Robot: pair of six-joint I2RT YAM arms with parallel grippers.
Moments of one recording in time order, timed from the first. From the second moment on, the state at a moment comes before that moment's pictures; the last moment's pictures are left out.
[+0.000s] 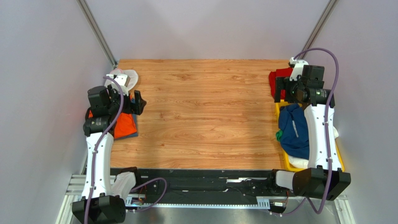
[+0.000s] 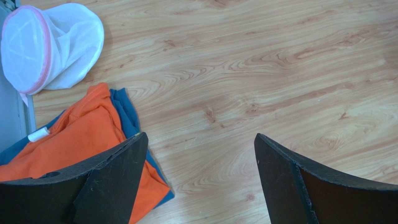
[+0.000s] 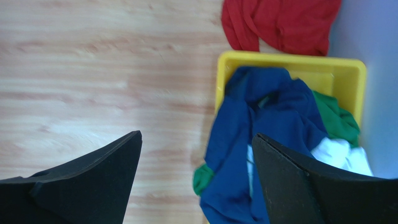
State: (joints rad) left arm 0.18 0.92 0.98 -0.54 0.49 0.17; right arm -0.14 1.24 1.39 -0.87 -0.13 -0.11
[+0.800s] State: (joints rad) left arm 0.18 1.02 0.93 -0.57 0.48 0.35; right arm -0.45 1.44 1.34 -1.07 0.11 -0.47
